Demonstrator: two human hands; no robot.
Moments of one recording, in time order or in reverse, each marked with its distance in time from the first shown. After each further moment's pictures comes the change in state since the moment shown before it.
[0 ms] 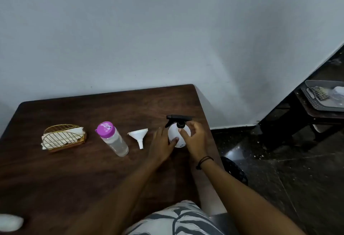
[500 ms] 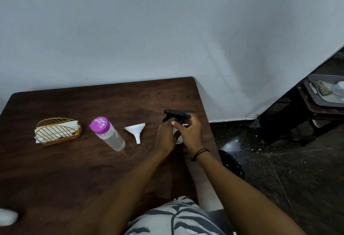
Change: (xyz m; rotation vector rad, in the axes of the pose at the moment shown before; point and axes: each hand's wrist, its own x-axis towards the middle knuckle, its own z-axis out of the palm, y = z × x) left_hand 0.017 0.032 0.009 -0.166 0.165 0.188; right_hand 0.016 -0.008 0.011 0.184 -0.074 0.043
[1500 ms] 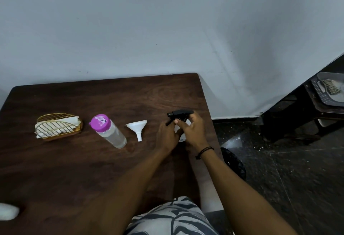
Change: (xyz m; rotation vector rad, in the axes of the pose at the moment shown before) left_hand -0.003 -0.004 0.005 0.115 -0.054 -0.193; right_hand 0.010 0.000 -0.005 -0.056 -0.128 -0.080
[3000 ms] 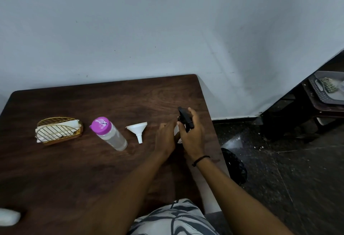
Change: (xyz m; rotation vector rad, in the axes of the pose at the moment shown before) left_hand -0.010 0.003 -0.014 -0.008 -0.052 0.015; right_hand -0.028 -0.010 0.016 -0.155 0.168 0.011
